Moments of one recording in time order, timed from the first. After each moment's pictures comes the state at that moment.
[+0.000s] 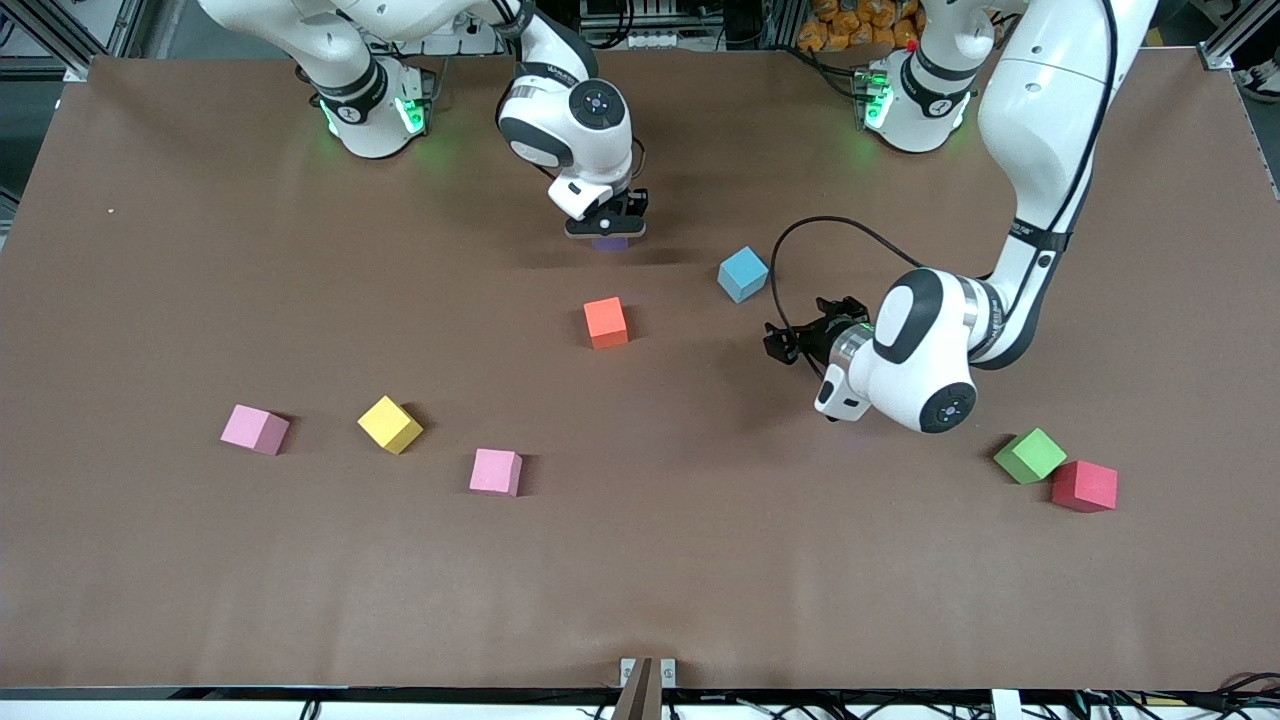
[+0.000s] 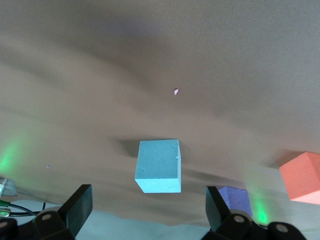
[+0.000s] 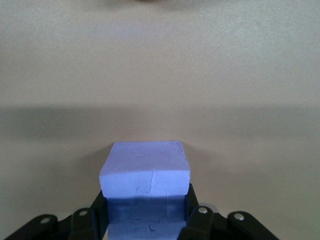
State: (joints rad) left arm -0.21 0.61 -0.18 -1.68 -0.43 1.72 -0.69; right arm 0.36 0.45 0.67 -2.21 -0.31 2.46 1.23
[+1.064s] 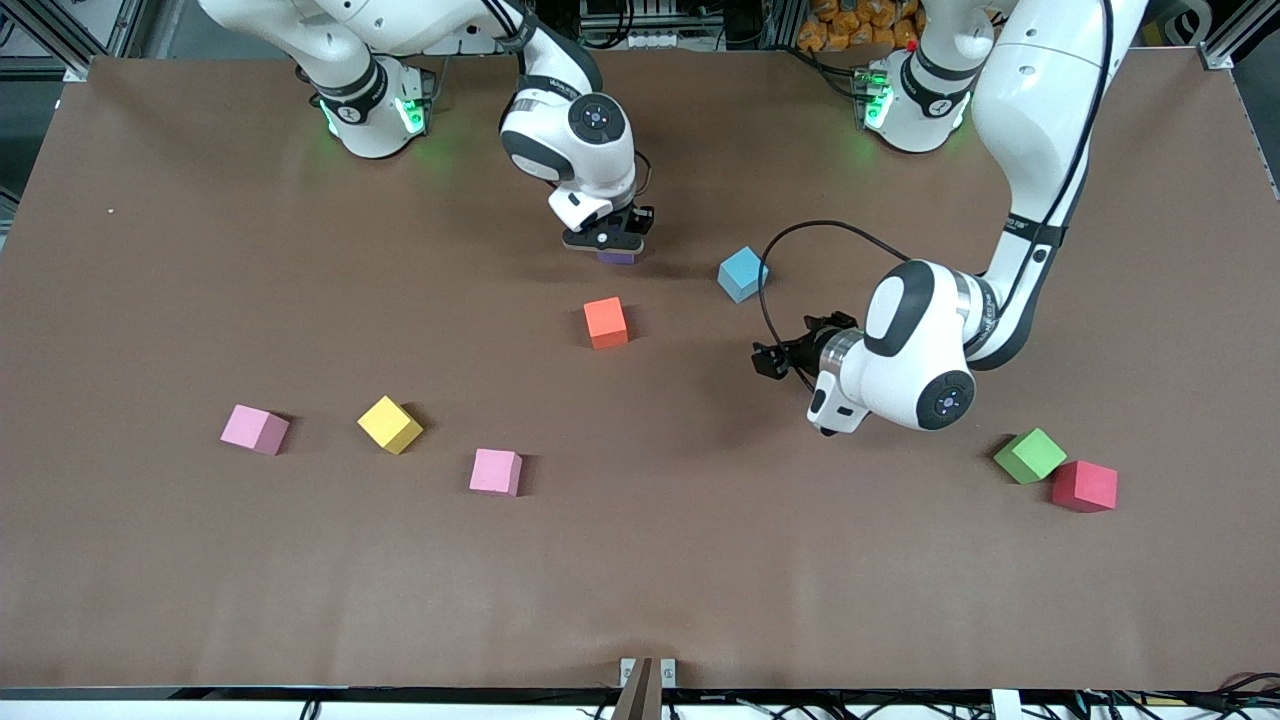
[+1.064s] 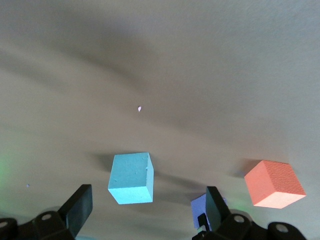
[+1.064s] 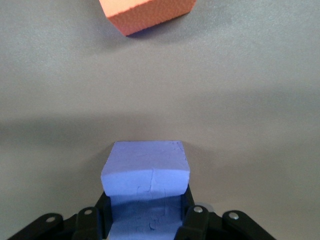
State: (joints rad) left arm -0.23 0.60 -0.18 -1.61 -0.38 1.78 -0.71; right arm 0.35 0.48 0.65 -2.15 -0.31 2.46 1.31
